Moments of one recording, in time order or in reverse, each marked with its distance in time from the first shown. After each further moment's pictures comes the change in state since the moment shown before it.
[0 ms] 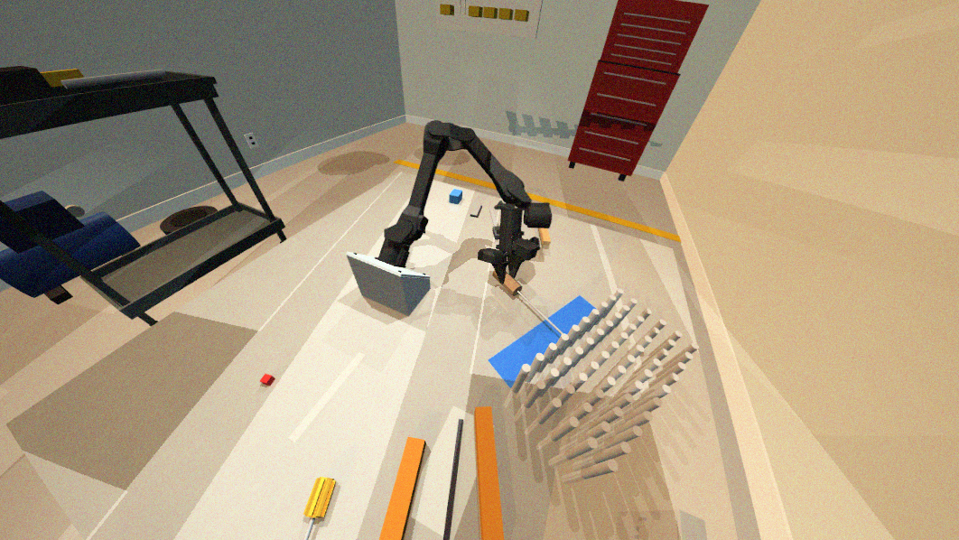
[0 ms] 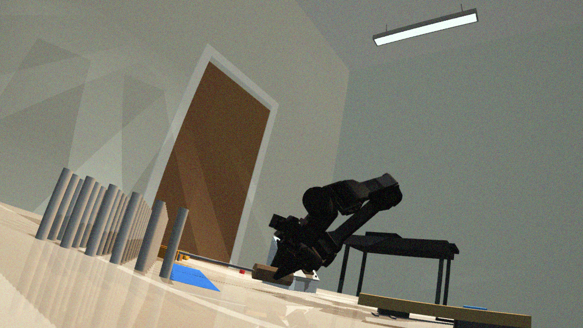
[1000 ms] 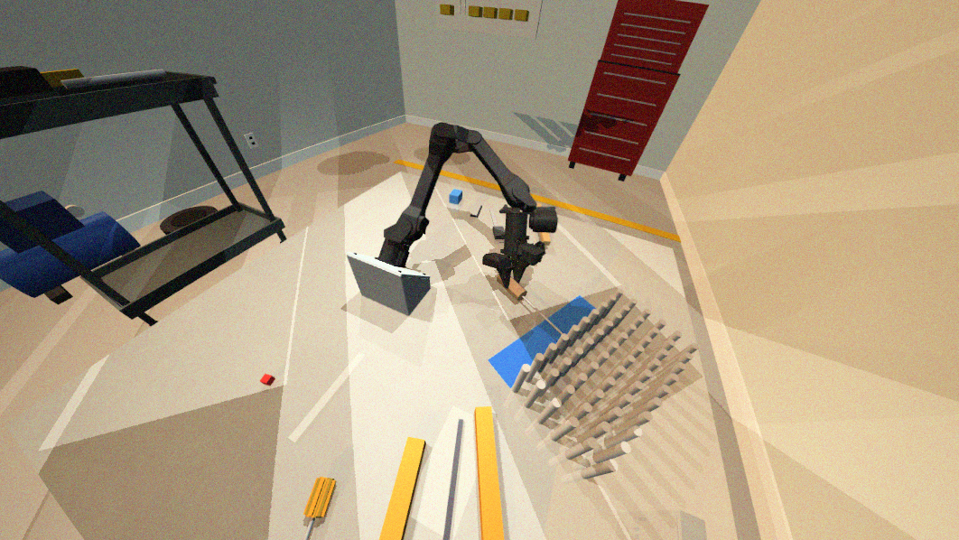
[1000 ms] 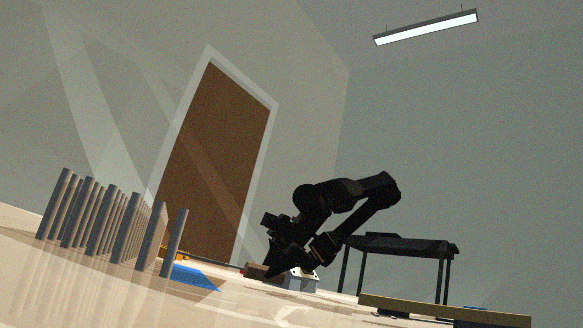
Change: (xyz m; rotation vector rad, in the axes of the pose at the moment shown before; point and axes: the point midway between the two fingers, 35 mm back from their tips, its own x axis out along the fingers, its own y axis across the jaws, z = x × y) arm 0.009 0.000 0.018 -0.002 -0.002 -0.004
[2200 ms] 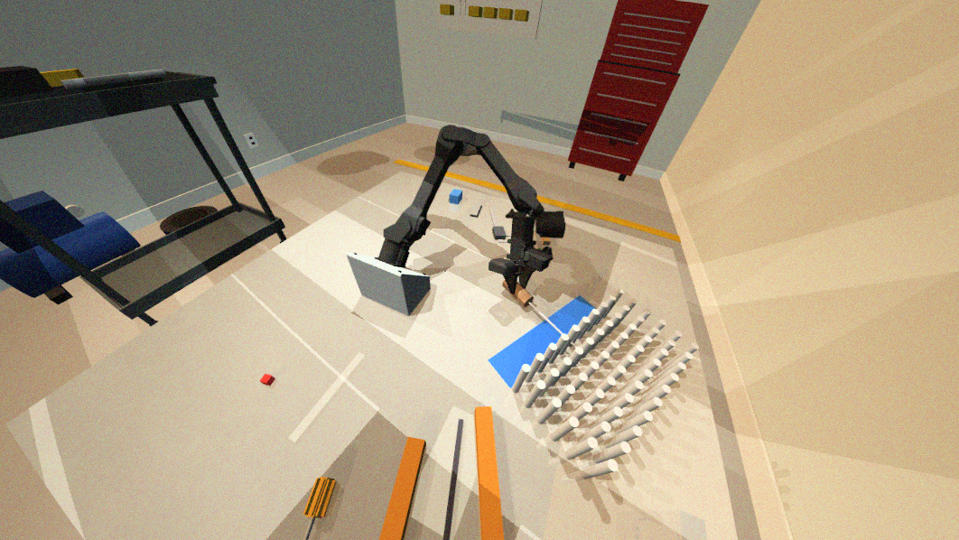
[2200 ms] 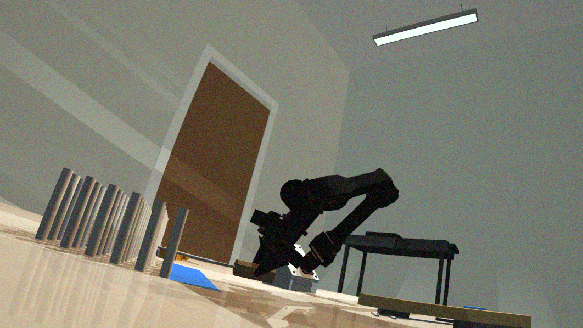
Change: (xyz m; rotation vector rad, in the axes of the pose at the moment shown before) arm 0.010 0.001 0.022 -0.001 -0.001 0.000
